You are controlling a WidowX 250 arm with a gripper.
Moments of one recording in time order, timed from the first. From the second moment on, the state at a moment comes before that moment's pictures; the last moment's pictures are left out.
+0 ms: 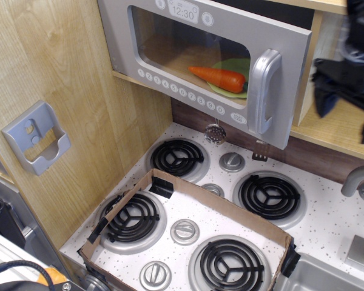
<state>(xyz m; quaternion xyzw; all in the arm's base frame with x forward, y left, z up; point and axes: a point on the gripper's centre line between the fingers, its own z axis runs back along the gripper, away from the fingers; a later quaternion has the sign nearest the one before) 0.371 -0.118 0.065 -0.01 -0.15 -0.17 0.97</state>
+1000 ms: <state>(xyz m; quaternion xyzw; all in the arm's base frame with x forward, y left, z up) 0.278 -0.022 0.061 0.00 -0.13 0.00 0.99</state>
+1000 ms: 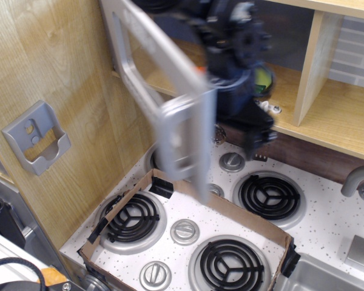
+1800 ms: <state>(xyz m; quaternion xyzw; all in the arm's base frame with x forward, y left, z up) 0.249 0.044 0.054 -0.05 -0.08 0.08 0.99</state>
